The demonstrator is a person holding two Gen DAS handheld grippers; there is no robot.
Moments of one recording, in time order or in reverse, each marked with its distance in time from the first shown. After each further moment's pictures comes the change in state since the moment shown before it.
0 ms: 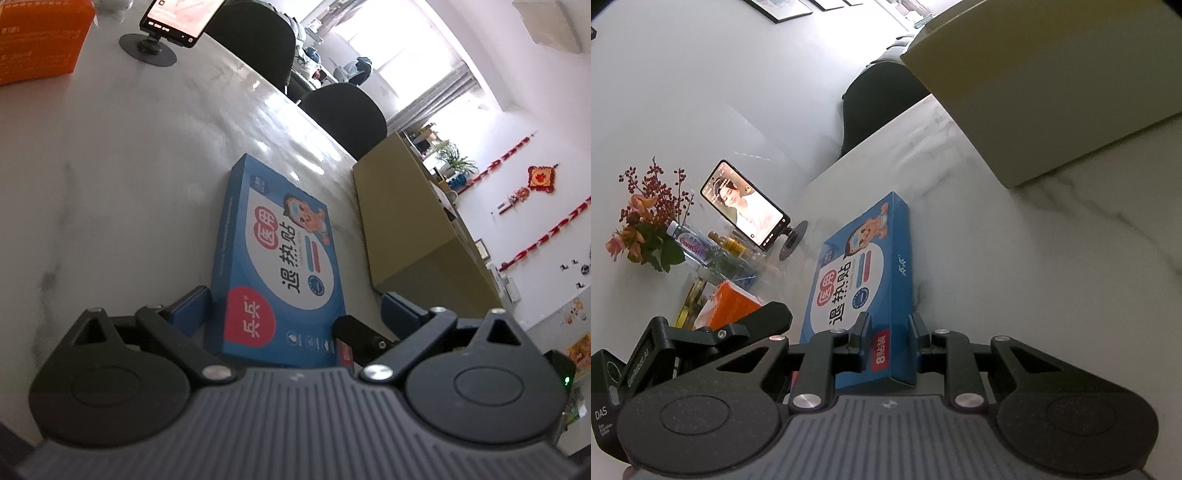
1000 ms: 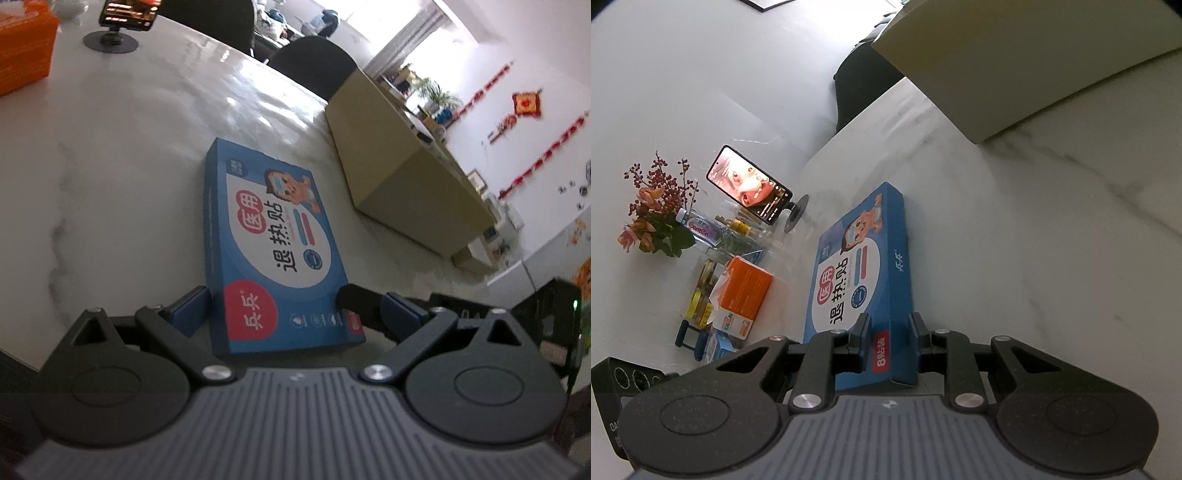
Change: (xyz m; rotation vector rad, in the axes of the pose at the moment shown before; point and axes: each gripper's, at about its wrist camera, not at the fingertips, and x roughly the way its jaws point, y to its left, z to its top) left arm -0.008 -0.012 -0.018 0.201 0.153 0.011; right arm -0.031 -0.013 -0.020 0.063 0.090 0.021
